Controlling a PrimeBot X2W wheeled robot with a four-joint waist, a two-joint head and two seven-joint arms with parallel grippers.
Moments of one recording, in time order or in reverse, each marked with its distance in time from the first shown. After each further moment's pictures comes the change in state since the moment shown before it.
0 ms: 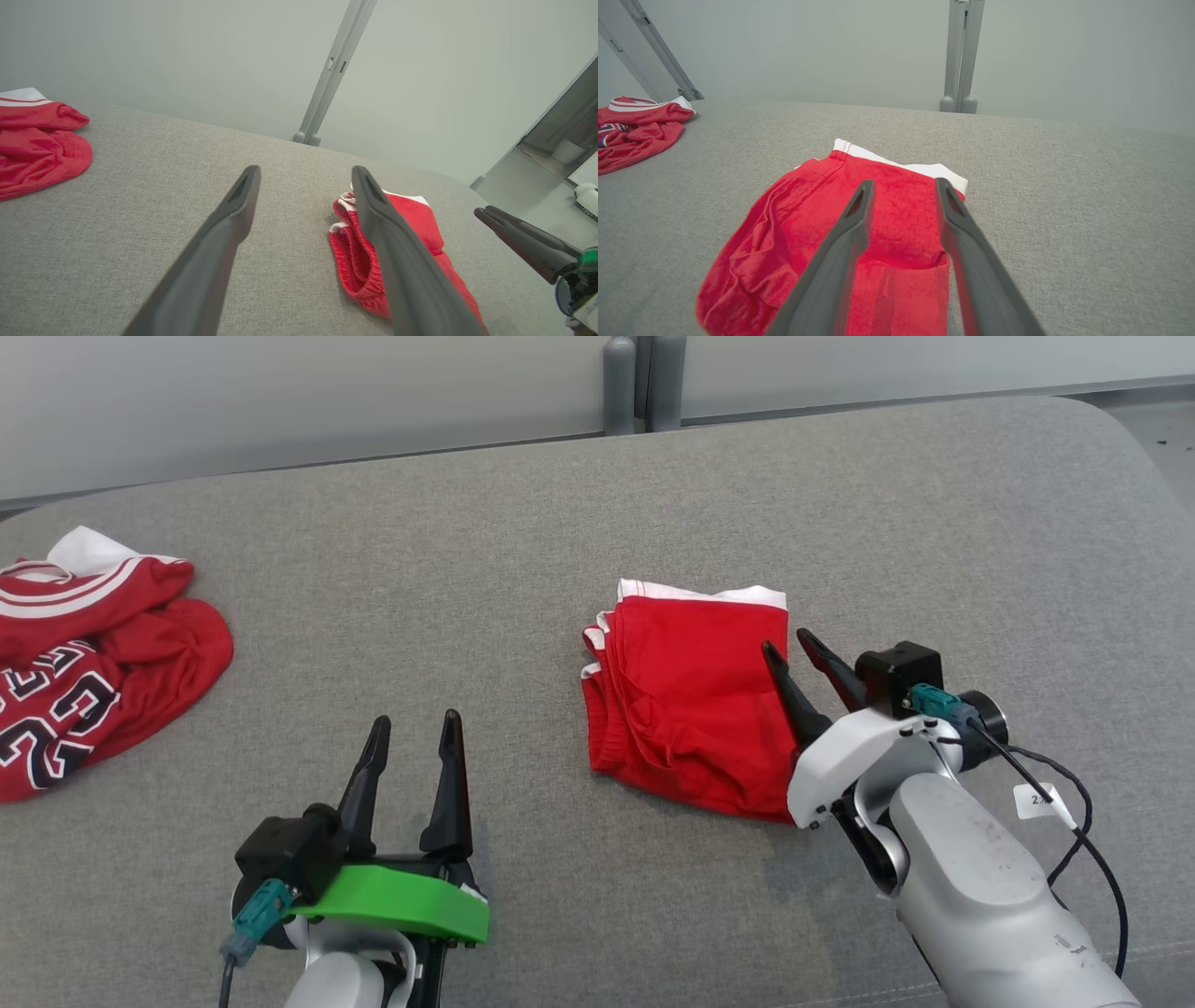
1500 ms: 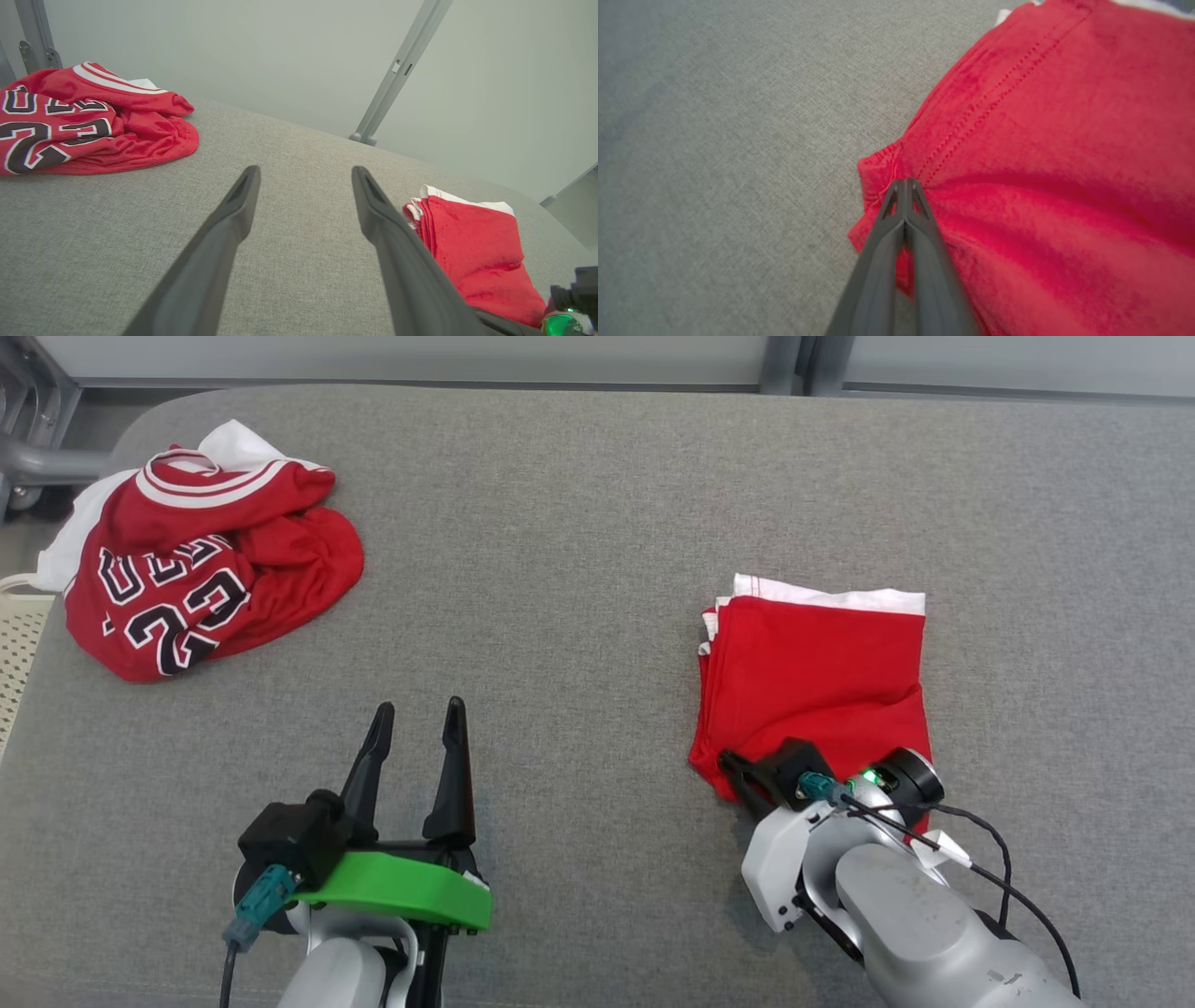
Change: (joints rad) left arm -0.030 0.002 -0.012 0.016 -0.002 -0.002 -0.002; right arm -0.010 0.032 0.234 0.225 -0.141 0.000 -0.001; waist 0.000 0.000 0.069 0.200
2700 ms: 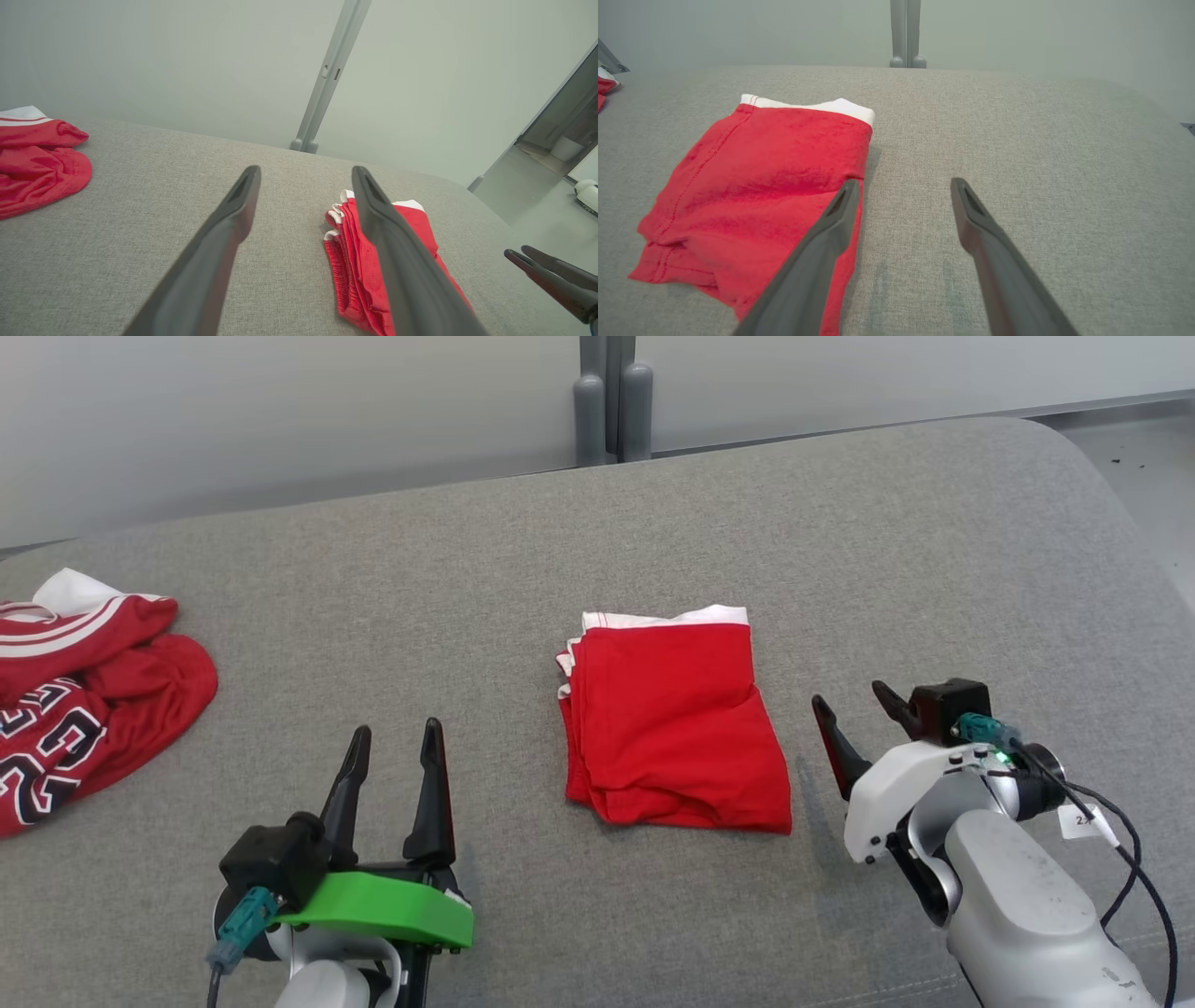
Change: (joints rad) left arm 0.042 0.024 0.014 -0.017 -0.009 0.028 0.000; right arm 0.092 -0.078 -0.328 -0.215 0.108 0.000 0.087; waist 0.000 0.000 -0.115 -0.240
